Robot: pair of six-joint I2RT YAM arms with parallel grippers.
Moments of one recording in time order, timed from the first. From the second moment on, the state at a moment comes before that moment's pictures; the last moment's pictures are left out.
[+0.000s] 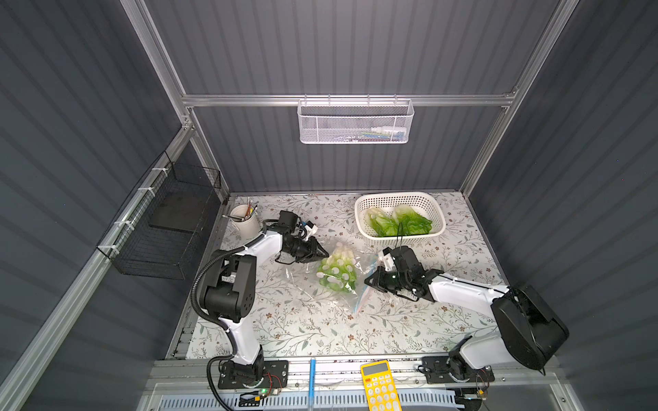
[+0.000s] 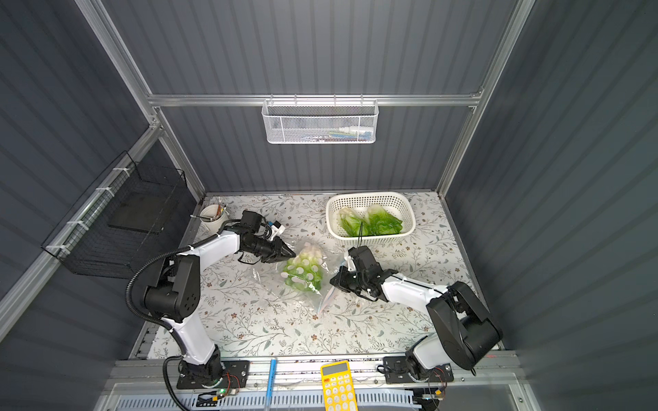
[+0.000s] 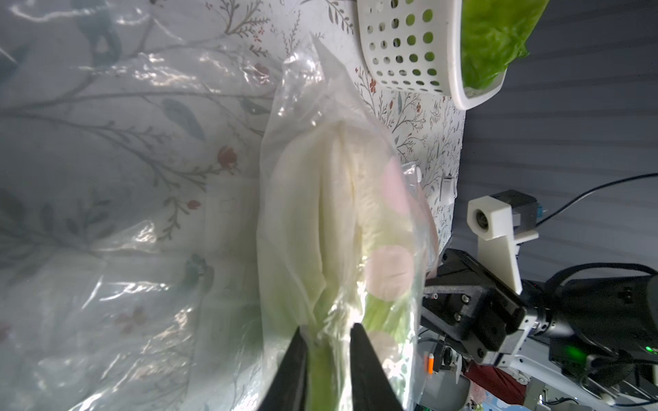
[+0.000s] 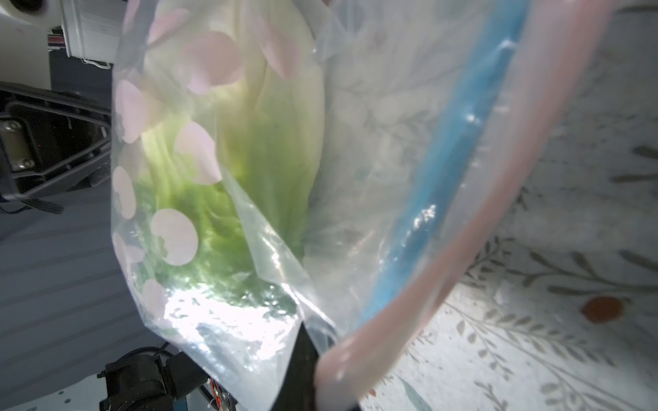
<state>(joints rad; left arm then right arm) -0.27 1.83 1.21 -0.55 0.86 -0.34 0.58 1.45 0.64 0.00 -0.42 0.88</state>
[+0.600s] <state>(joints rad) -0.27 1.89 1.27 -0.56 0.86 -0.35 0.58 1.45 0.64 -0.01 -0.42 0.87</state>
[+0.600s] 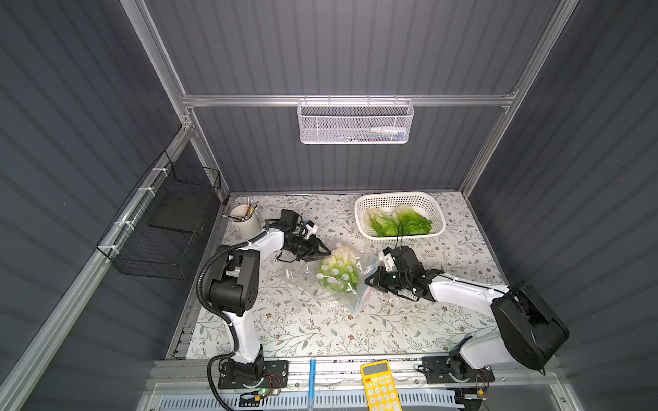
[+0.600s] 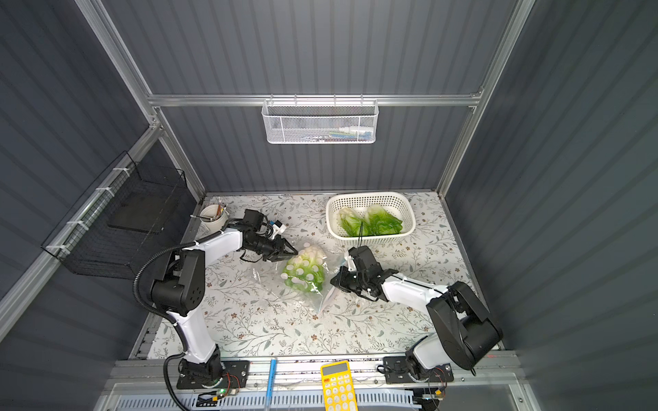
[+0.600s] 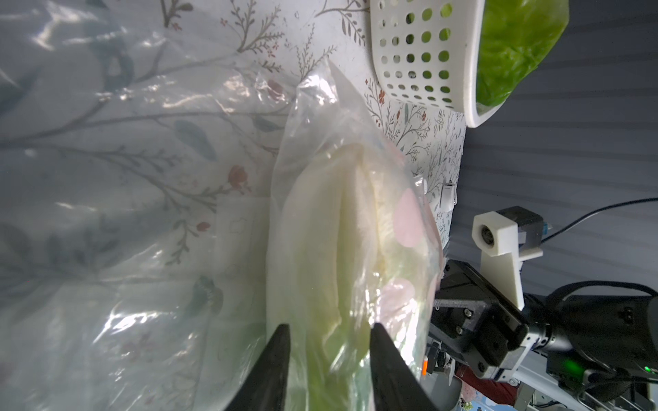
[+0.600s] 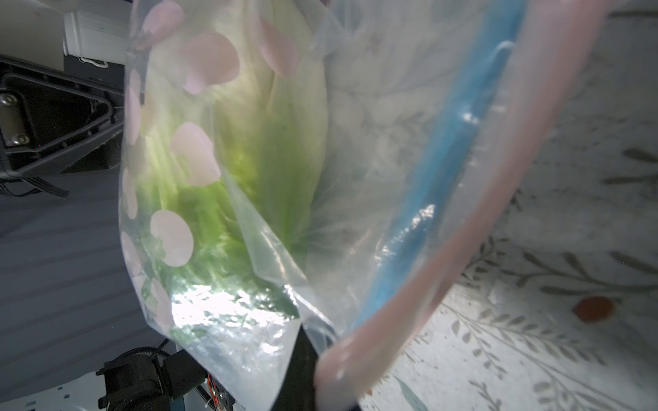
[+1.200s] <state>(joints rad) -0.27 1.88 1.28 -0.56 0.86 -0.35 0.57 1.45 0.65 -0.01 -0.43 0.86</state>
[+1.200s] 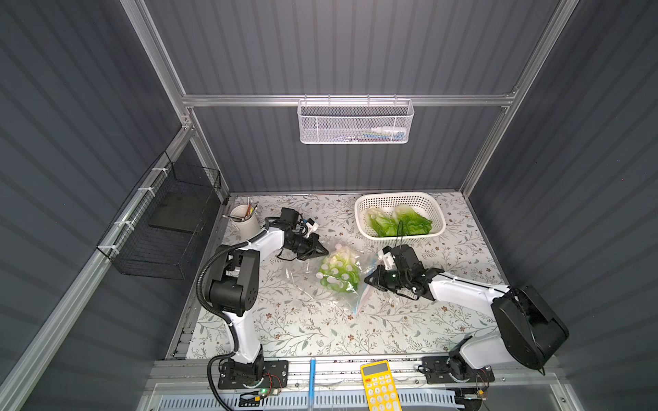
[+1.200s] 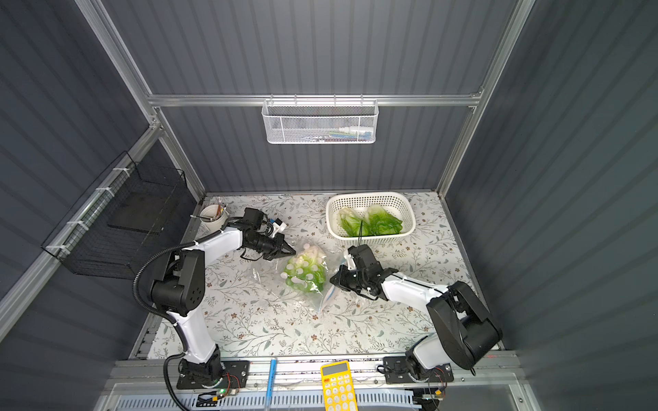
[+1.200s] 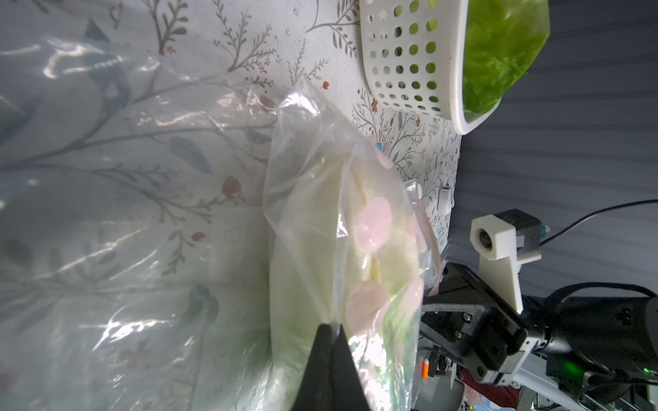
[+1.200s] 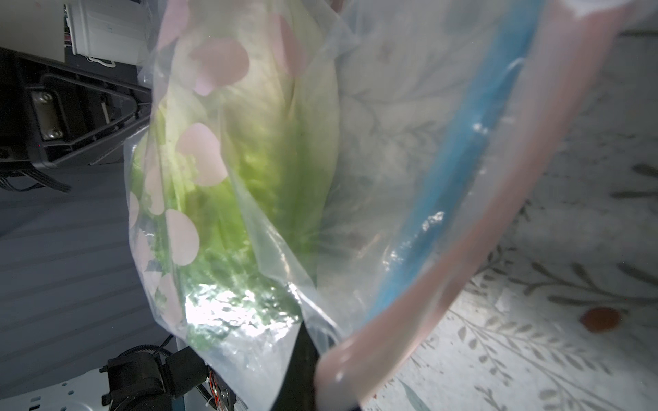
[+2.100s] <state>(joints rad) -0.27 1.68 1.28 -0.68 0.81 -0.37 0.53 1.36 0.63 0.00 -0.47 0.84</state>
